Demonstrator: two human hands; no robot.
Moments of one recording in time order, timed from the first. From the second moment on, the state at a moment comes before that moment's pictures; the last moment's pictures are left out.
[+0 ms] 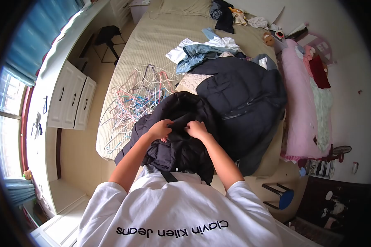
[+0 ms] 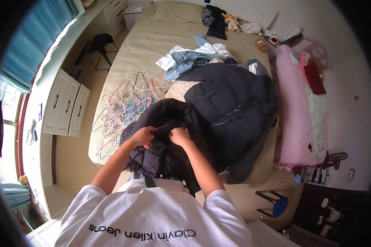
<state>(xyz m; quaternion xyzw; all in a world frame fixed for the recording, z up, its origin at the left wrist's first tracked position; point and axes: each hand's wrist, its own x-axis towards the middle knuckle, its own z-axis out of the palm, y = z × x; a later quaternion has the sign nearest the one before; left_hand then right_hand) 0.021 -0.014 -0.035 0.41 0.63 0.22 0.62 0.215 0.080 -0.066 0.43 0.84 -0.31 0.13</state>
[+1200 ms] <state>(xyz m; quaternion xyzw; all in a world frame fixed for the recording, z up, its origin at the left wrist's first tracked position) 0.041 -0.106 0.376 0.48 -0.03 0.87 0.04 0.214 0.023 0.185 0.37 0.65 -0.57 -0.33</state>
